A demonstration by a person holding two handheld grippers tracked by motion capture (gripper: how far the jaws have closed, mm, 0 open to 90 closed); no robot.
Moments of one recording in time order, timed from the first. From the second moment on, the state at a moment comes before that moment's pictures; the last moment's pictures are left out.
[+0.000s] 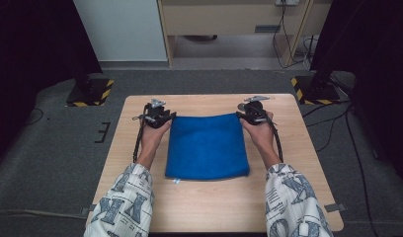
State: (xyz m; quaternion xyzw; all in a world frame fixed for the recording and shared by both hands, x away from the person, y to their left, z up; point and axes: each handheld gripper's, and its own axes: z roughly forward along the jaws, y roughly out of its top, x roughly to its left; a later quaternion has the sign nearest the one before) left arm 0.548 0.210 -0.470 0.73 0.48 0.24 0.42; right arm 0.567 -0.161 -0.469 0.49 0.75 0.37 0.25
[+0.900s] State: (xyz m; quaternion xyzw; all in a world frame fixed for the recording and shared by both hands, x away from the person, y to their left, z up) left arm 0.449 0.230 -0.466 0.76 0.45 0.23 0.42; right arm 0.457 -0.186 -0.473 0.44 0.77 0.41 0.18
